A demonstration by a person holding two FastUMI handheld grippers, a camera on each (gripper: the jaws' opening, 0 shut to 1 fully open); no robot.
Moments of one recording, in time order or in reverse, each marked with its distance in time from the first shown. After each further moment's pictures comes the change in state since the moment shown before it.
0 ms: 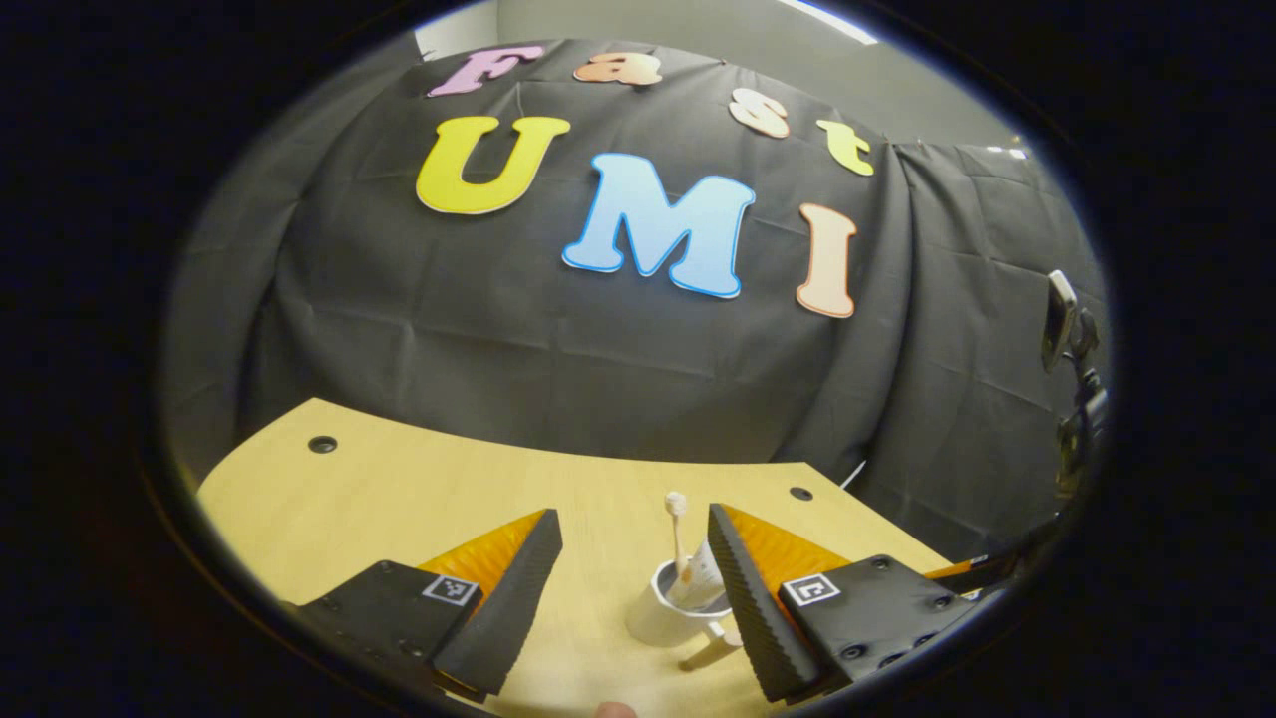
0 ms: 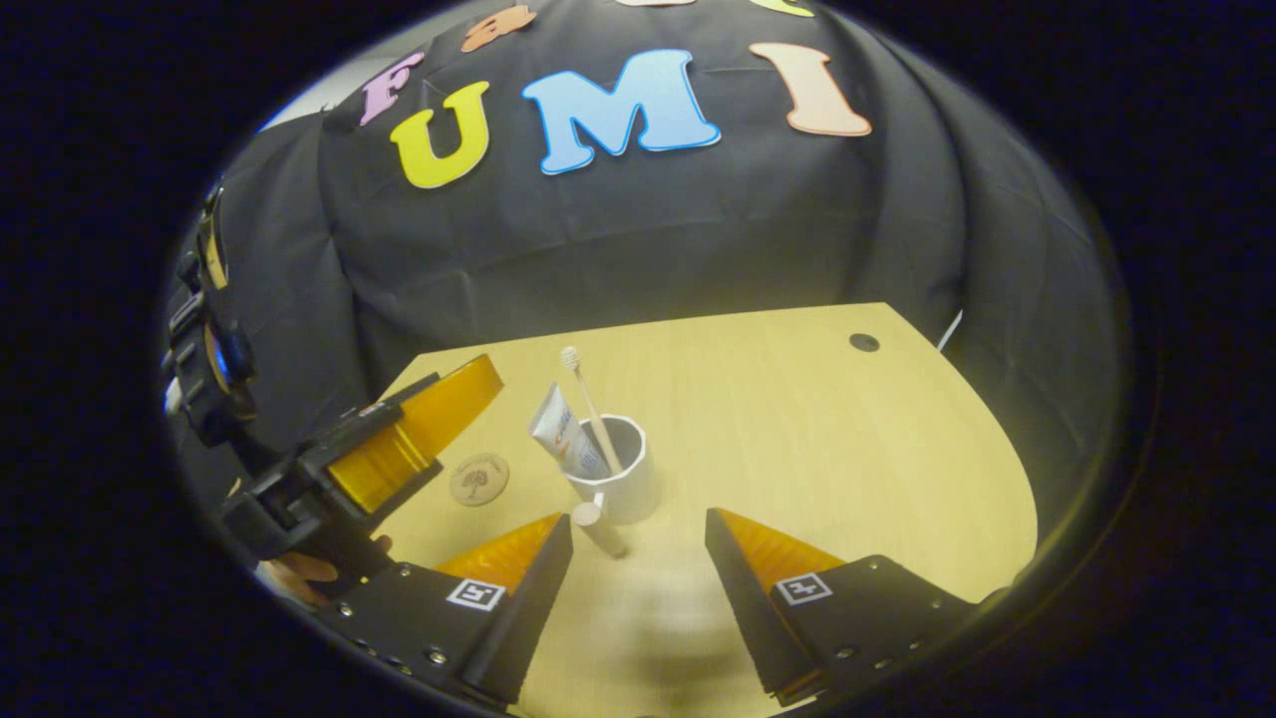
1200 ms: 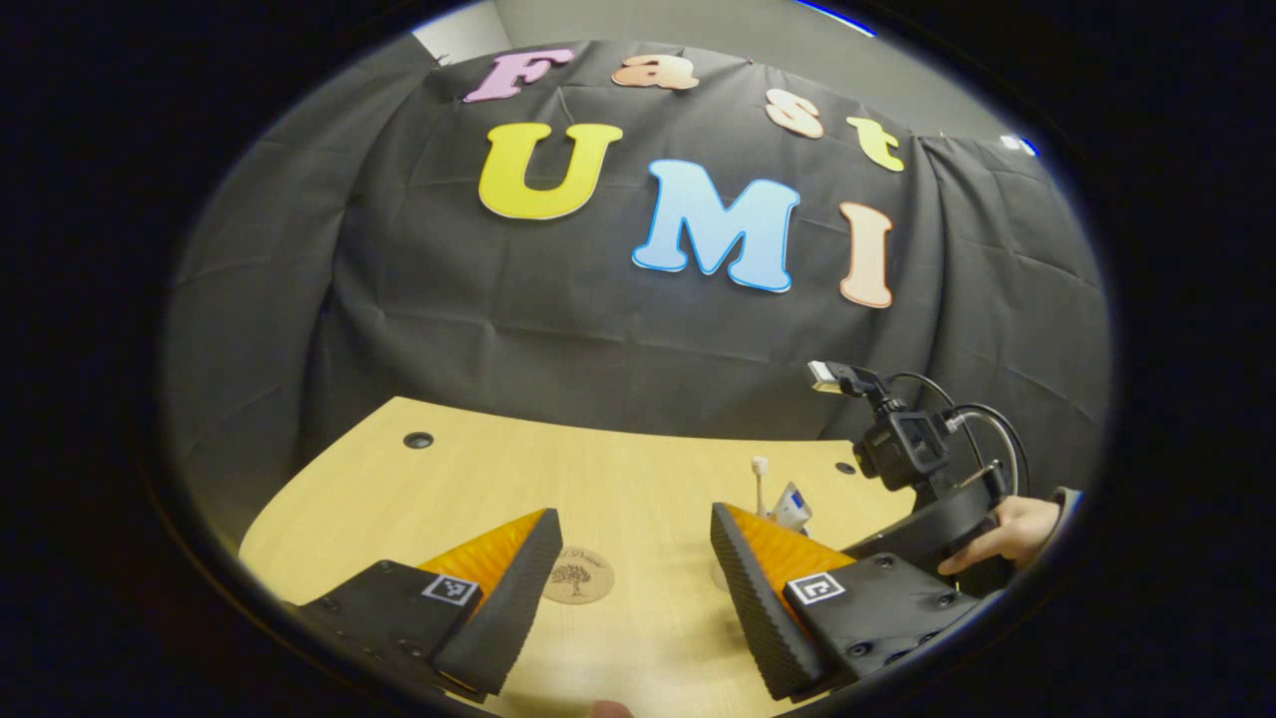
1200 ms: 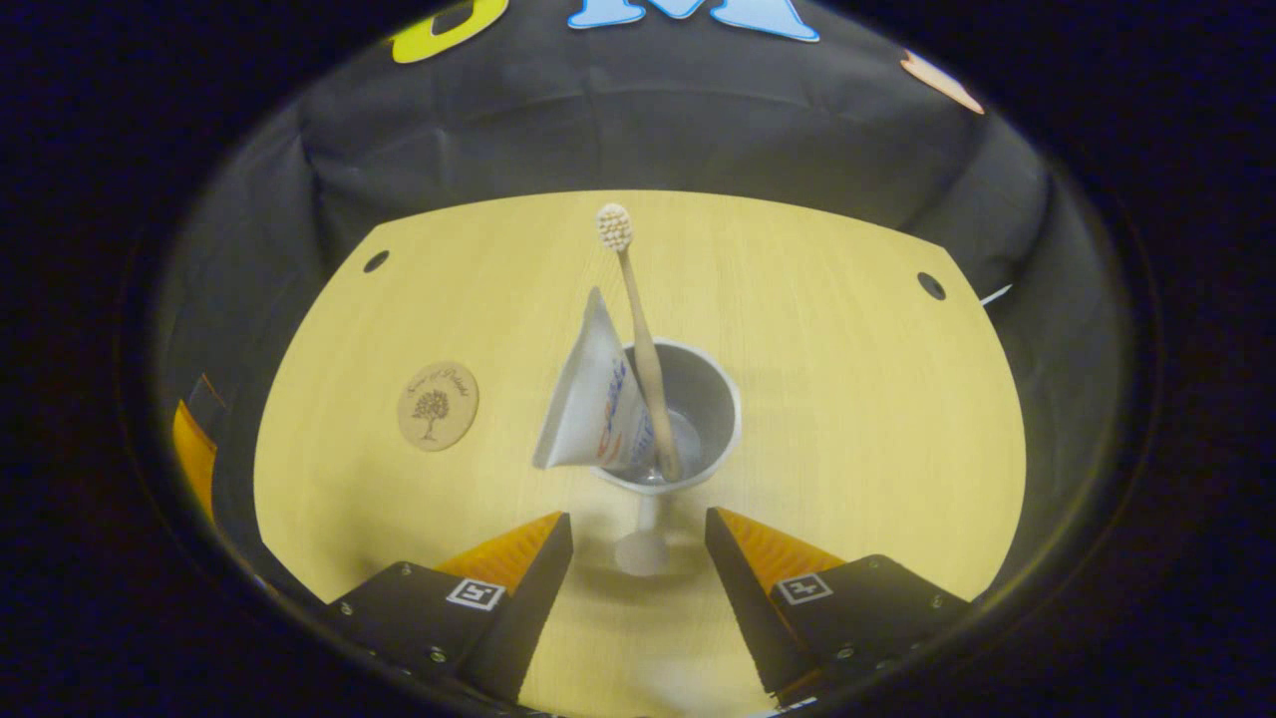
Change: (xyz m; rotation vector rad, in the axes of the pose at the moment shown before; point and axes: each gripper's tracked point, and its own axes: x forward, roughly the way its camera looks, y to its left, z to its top) left arm -0.087 0.072 0.003 0.022 0.060 0.116; right arm 0.091 0.025 -0.037 -0.114 0.454 -0.093
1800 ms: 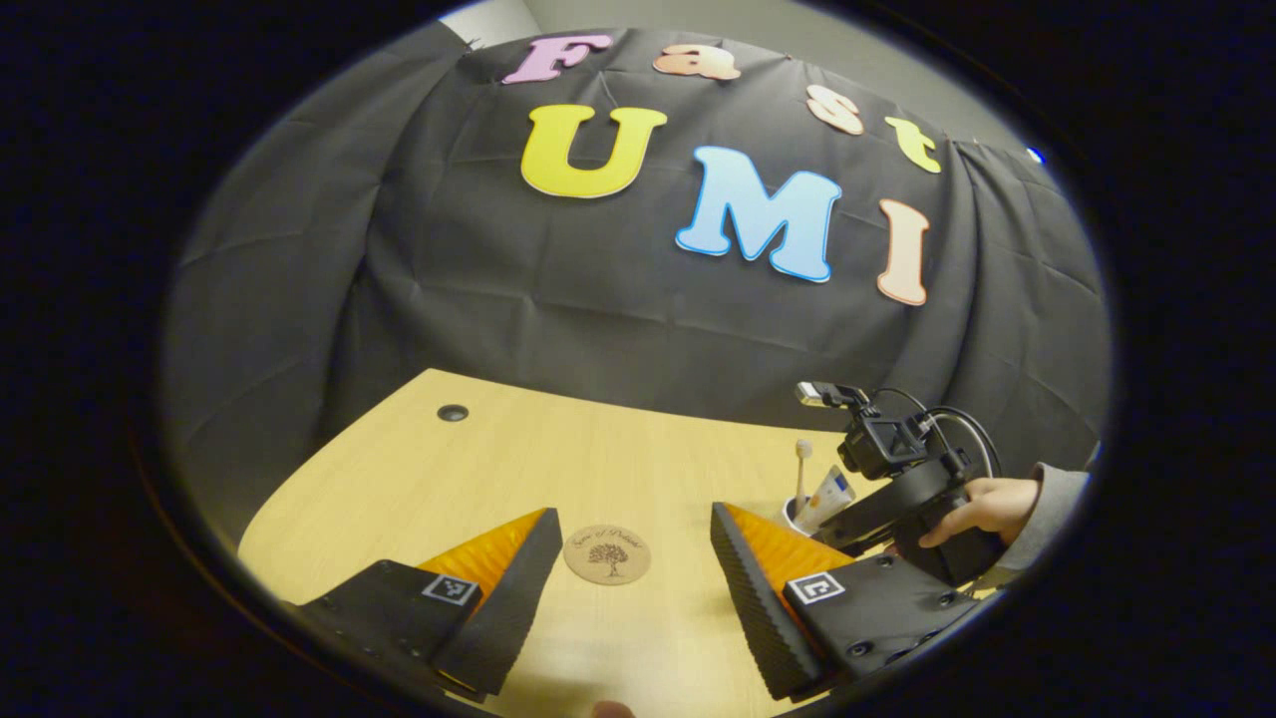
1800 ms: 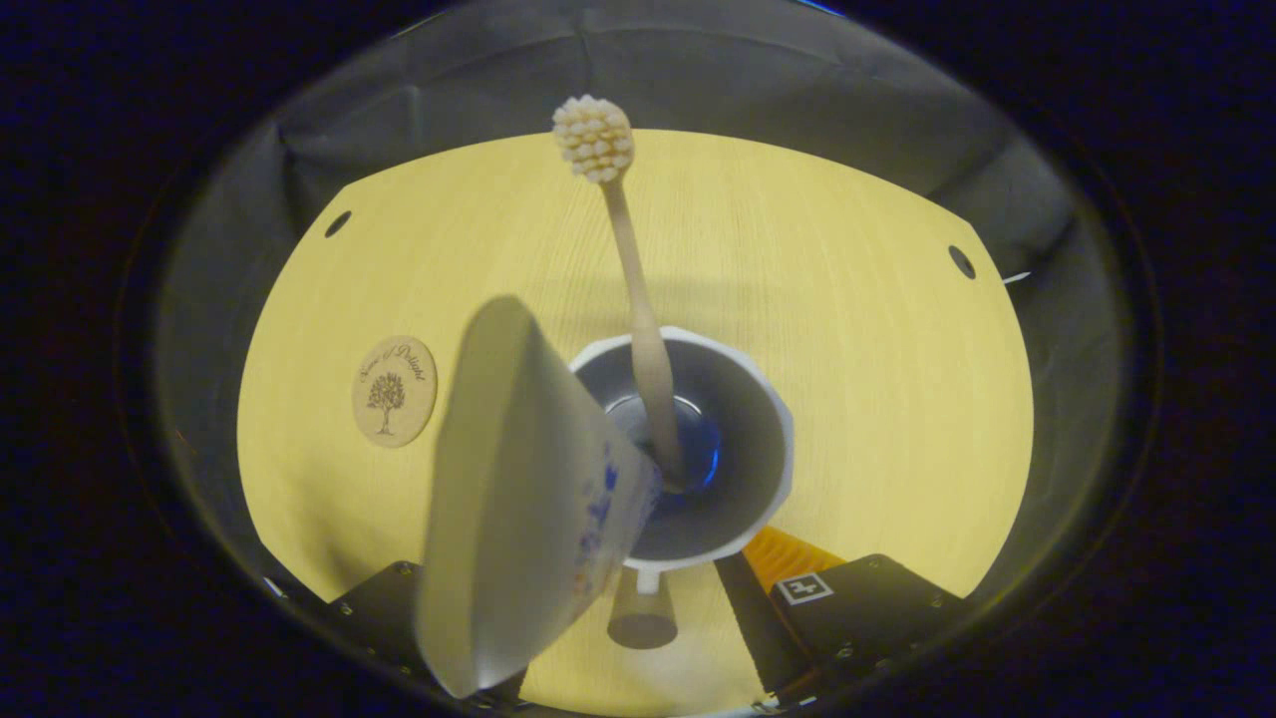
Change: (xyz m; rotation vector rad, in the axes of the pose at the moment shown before) left arm -0.008 0.041 -0.015 -0.064 0.043 0.083; right arm 0.041 0.000 -0.001 0.003 0.181 -0.007
